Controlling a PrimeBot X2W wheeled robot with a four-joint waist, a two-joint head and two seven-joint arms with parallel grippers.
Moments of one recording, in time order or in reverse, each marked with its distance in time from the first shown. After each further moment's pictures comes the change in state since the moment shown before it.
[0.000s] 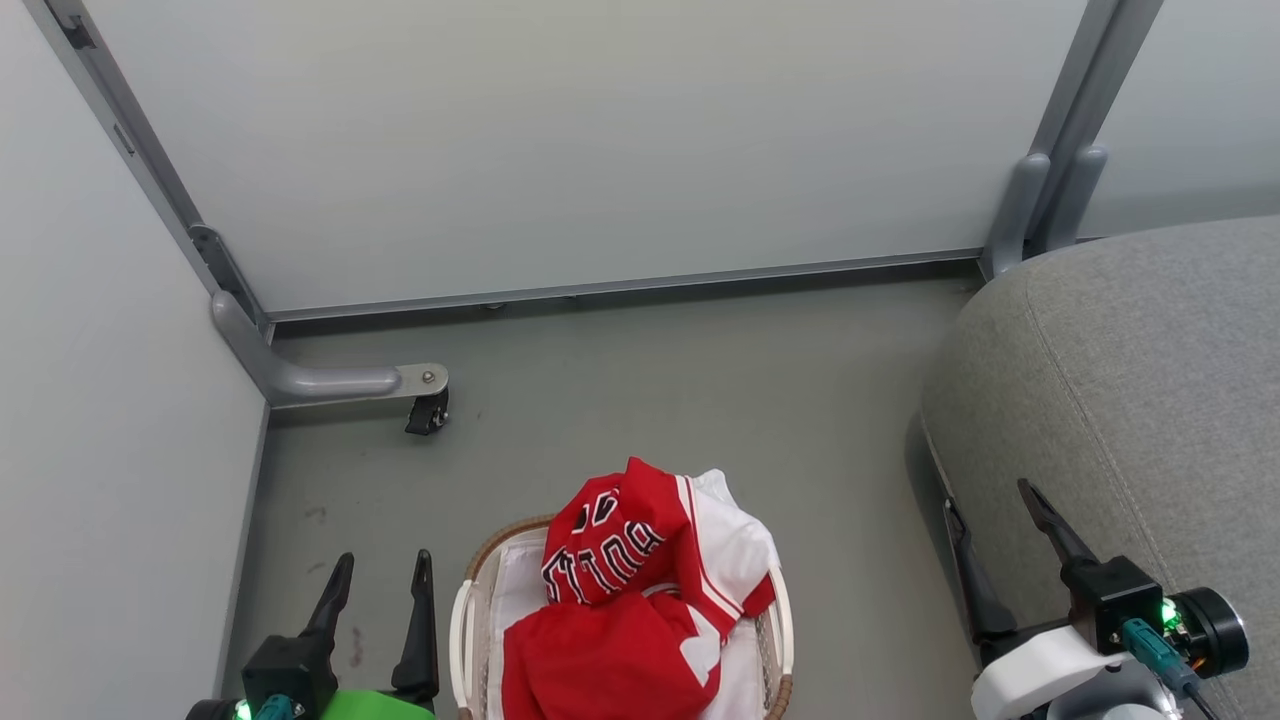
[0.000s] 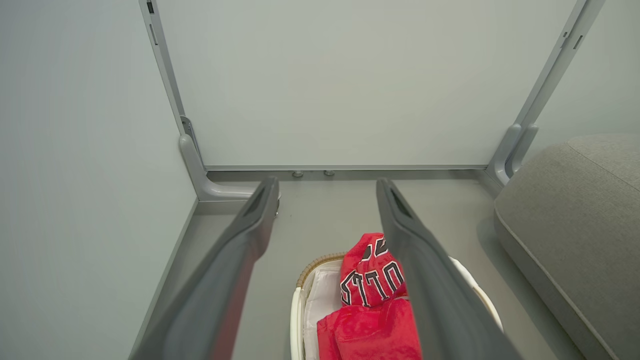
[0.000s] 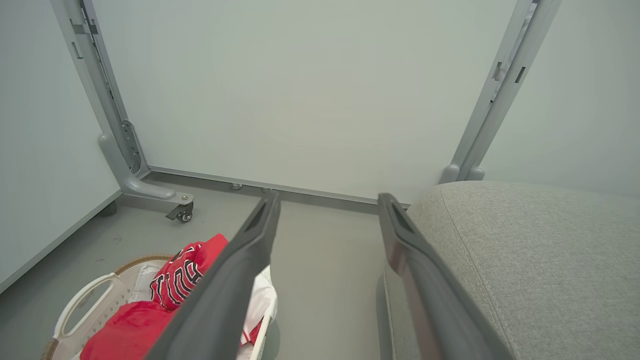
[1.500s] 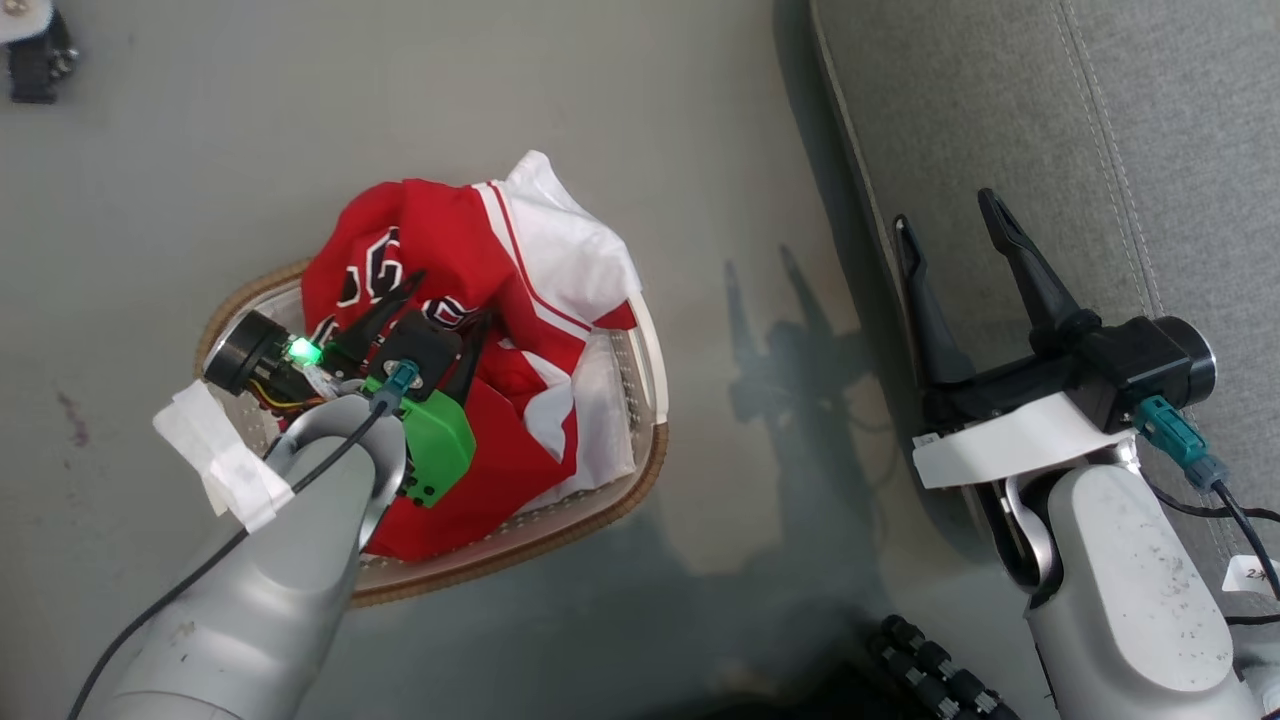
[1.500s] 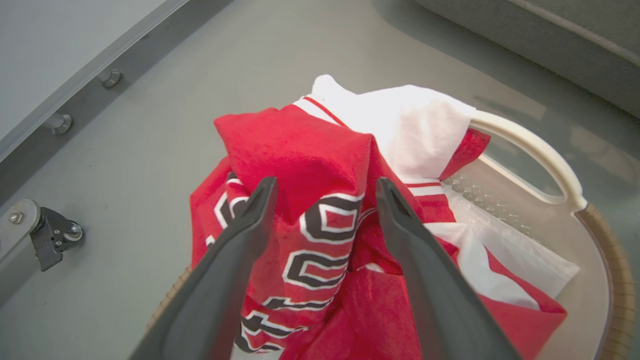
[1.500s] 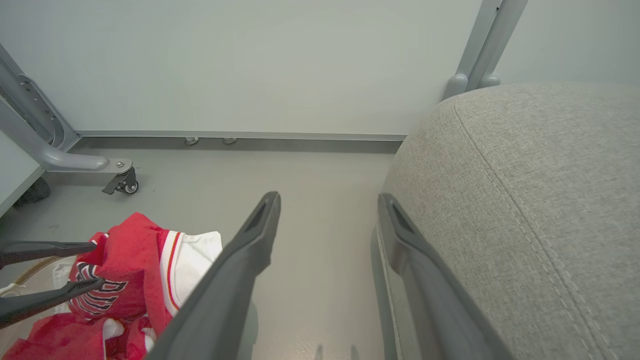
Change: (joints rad) left arm -0.794 0.135 -0.496 0.631 0.141 -0.002 0.000; right arm -0.376 -0.002 0.102 -0.082 0.132 0.000 -0.001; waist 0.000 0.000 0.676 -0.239
